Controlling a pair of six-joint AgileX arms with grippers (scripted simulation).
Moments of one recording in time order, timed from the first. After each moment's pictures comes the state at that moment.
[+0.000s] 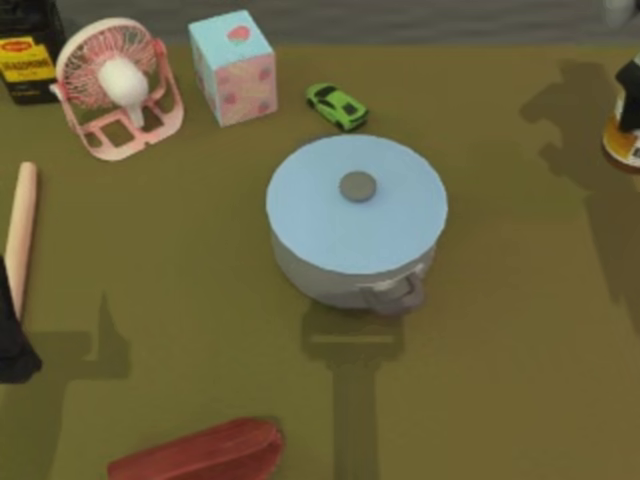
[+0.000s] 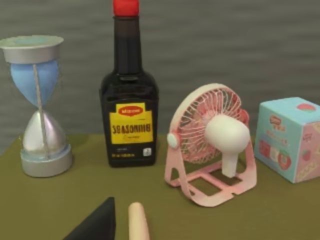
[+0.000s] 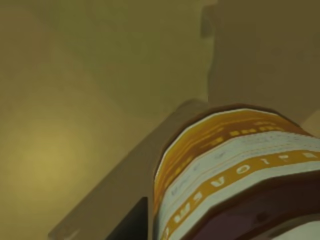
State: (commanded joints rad) left arm 0.00 0.00 0.00 0.00 0.00 0.00; right arm -0.04 2.41 2.36 -1.41 -0.14 -0.78
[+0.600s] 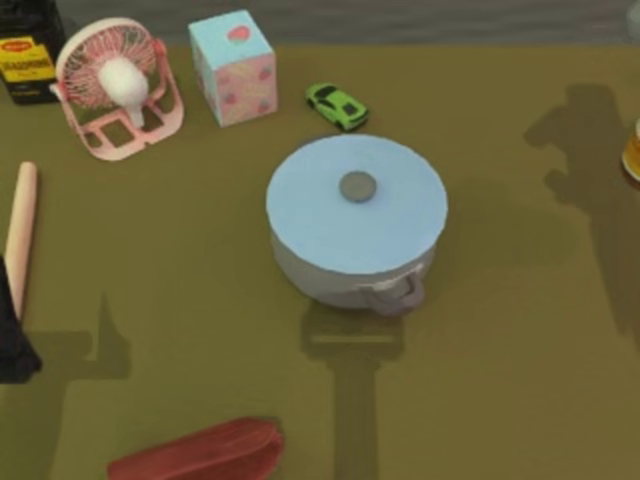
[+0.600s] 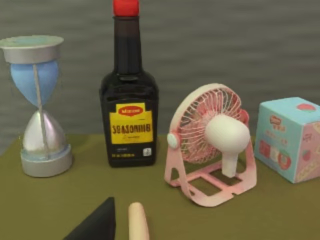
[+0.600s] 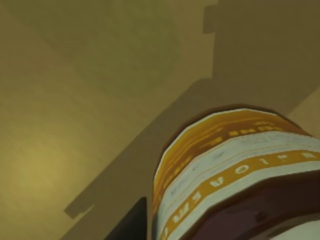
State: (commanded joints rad) left arm 0.00 0.00 0.00 0.00 0.00 0.00; right arm -0.03 2.10 1.94 -1.27 -0.14 -0.79
